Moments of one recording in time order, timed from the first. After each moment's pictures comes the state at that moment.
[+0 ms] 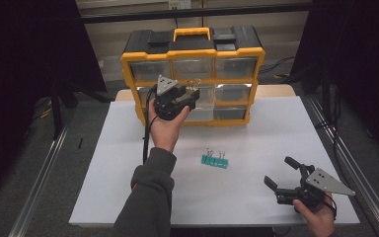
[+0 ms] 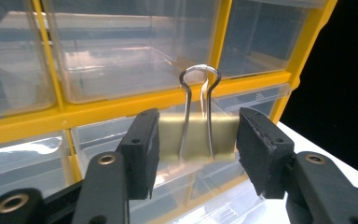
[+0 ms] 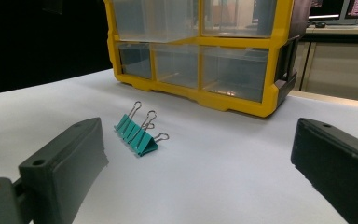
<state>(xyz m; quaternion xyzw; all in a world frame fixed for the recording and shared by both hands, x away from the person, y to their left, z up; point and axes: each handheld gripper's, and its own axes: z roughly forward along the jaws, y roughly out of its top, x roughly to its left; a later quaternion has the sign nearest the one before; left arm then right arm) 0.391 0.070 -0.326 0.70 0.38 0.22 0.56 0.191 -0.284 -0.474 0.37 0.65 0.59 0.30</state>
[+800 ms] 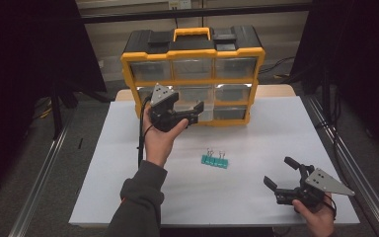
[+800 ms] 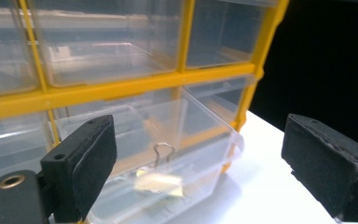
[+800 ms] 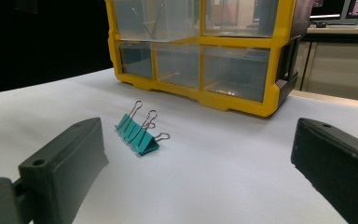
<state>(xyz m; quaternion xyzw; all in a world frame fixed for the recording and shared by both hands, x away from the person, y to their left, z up) 0.360 0.082 -0.326 0.70 0.36 0.20 0.58 0.191 -0.283 -0.474 0.37 0.65 0.59 0.30</state>
